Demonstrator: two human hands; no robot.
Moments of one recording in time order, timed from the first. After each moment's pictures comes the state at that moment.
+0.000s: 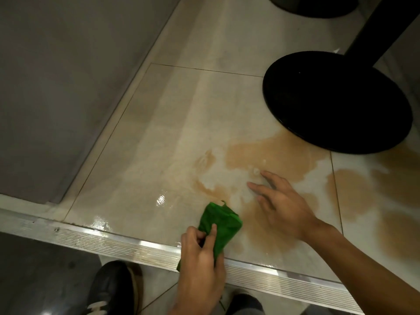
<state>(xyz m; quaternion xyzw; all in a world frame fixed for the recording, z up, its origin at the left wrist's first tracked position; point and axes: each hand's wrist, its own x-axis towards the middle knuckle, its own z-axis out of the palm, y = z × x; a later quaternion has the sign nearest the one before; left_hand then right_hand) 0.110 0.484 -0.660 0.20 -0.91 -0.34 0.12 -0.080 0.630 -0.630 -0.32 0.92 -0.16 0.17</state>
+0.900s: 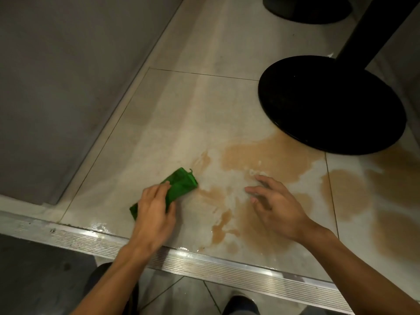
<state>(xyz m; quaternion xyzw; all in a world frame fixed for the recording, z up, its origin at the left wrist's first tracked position) 0.063 0.376 -0.645 0.24 -0.94 -0.25 0.06 -0.075 0.630 -0.626 -0.30 0.91 -0.23 0.19</state>
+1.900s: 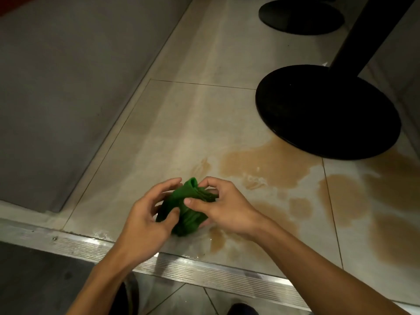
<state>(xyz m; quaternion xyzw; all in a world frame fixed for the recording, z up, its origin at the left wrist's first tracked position) 0.075 0.388 -0.566 0.19 -0.79 -0.57 0.07 -0.033 0.531 -0.560 -0.14 0.66 -0.60 0.43</state>
